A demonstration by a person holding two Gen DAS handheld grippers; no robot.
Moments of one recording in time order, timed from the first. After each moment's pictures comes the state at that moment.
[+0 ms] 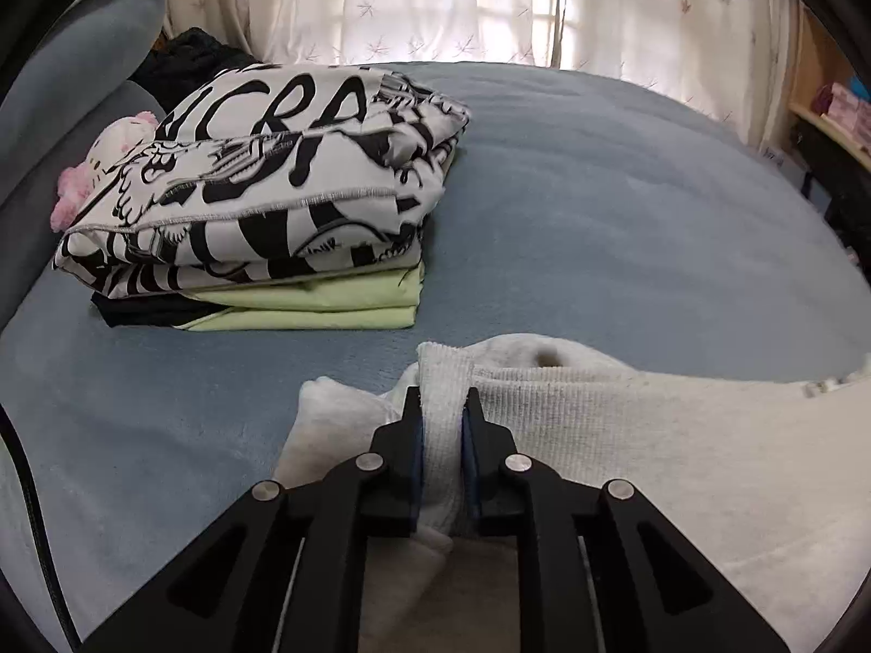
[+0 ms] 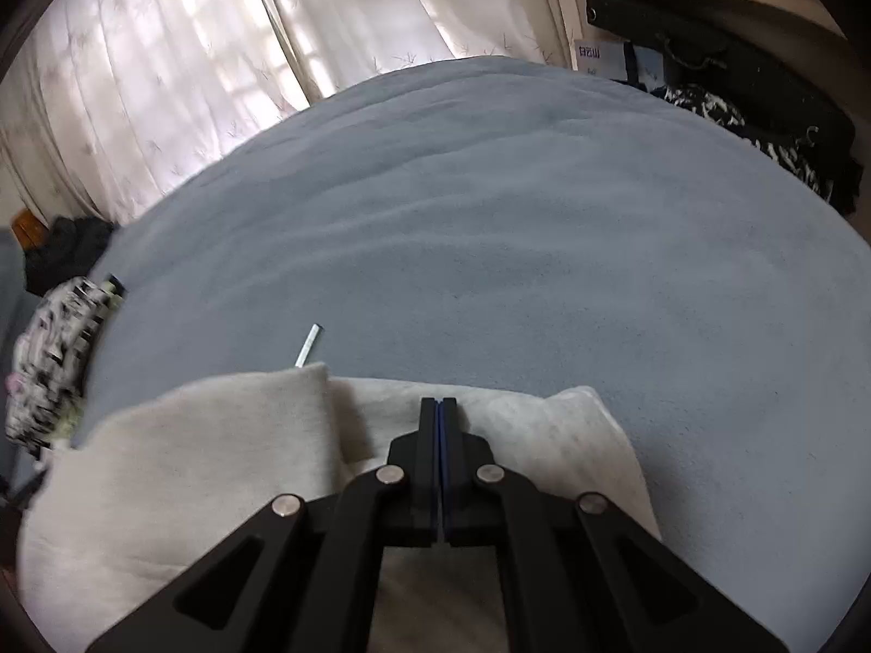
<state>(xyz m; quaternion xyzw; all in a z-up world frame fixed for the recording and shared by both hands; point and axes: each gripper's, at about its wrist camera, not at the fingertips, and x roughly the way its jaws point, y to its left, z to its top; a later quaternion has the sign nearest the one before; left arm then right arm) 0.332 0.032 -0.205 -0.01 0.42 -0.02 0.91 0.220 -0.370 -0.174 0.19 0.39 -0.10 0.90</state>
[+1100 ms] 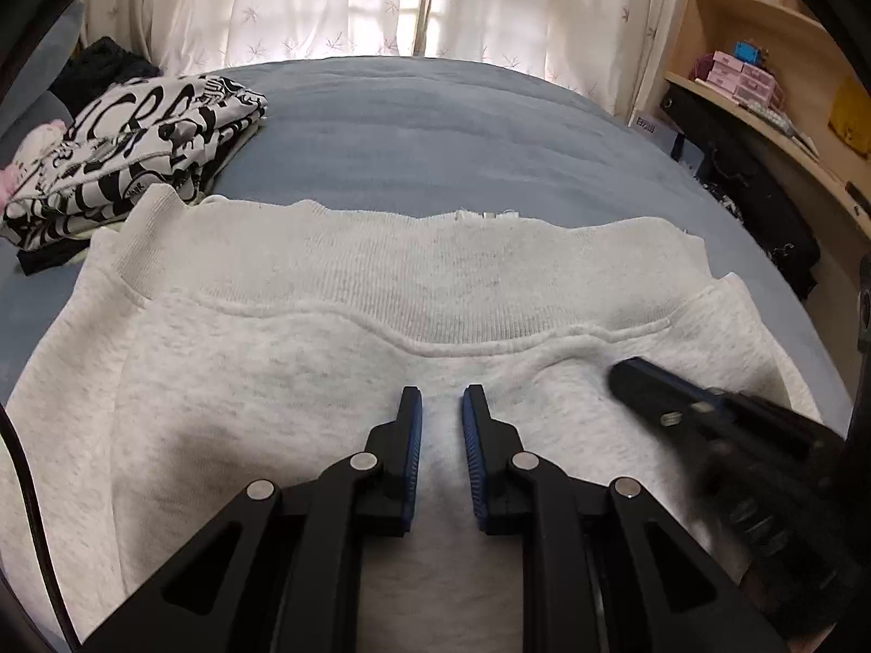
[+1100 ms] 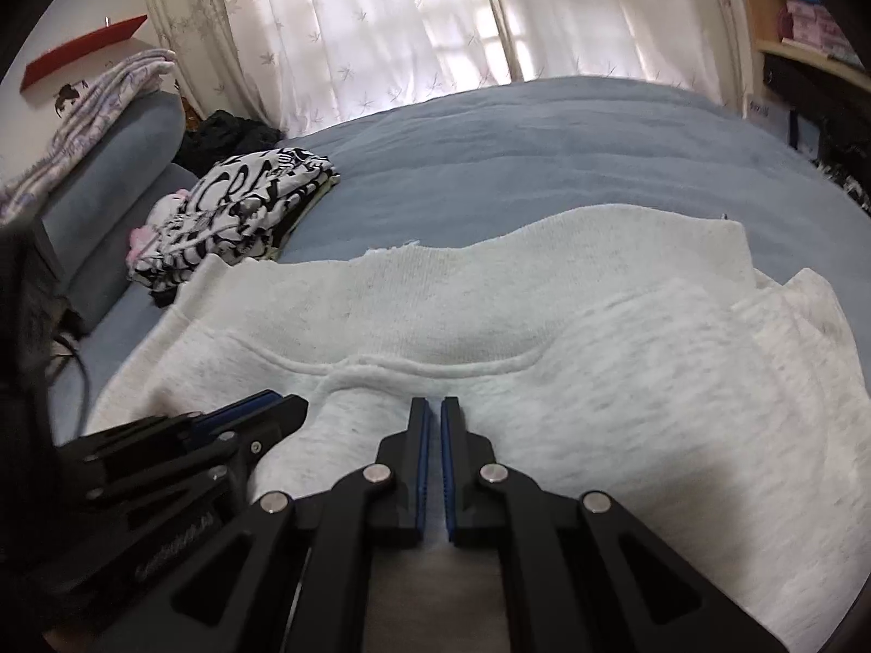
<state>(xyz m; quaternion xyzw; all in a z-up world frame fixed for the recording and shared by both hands) 0.208 -0.100 -0.205 -0.03 0.43 -0.15 0.89 0.153 -0.187 -0.154 0.10 0.38 0.09 0.92</state>
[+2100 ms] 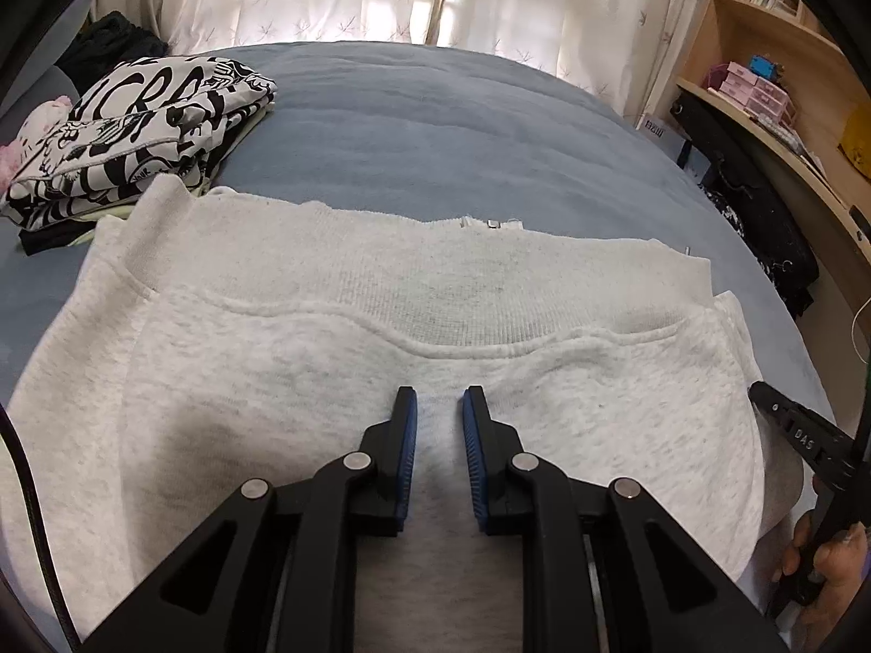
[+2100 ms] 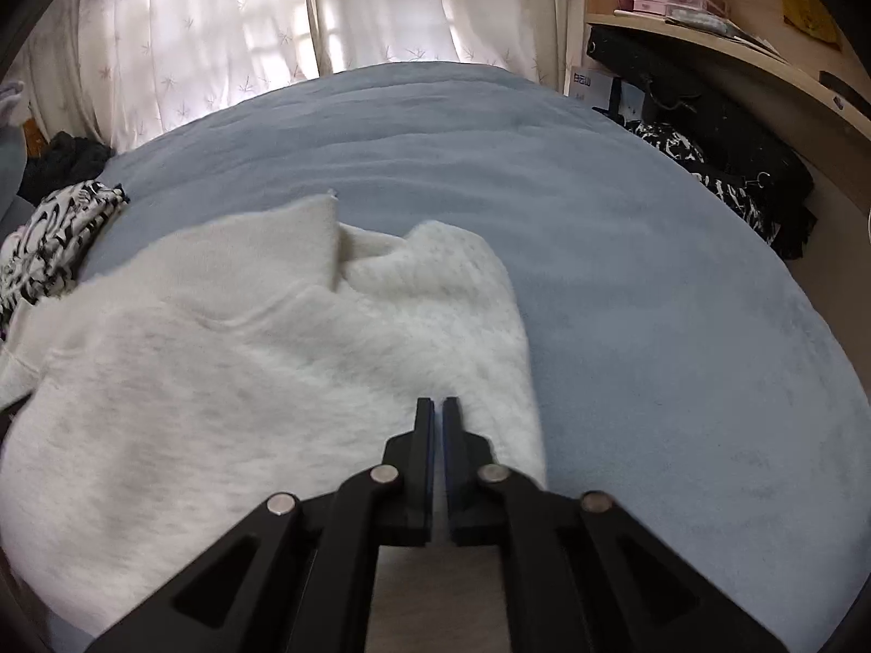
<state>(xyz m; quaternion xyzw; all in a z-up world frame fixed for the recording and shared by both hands) 0.217 -0.097 -0.191 -0.05 0.46 -0.14 0.88 0.124 -0.325 -0.156 0.08 0.41 -0.14 0.90</state>
